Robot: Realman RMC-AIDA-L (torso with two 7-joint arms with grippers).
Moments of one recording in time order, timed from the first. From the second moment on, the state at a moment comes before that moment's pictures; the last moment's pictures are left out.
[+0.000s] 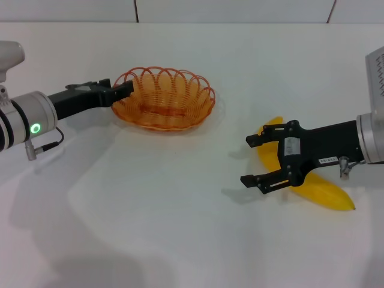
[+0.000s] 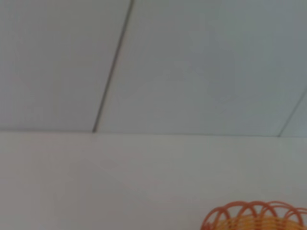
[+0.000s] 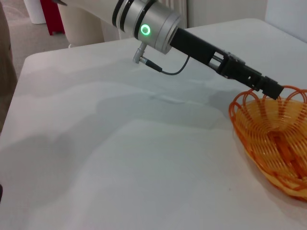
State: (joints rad) left arm -0.70 -2.04 0.79 0.27 1.67 0.87 -1.40; right arm 0.44 2.03 -1.17 -0.91 -1.96 -1.45 1.47
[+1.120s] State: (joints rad) left arm -0.44 -2.02 0.79 0.46 1.72 1.22 -1.10; right arm 0.43 2.04 -1.16 -0.96 -1.91 -1.48 1.47
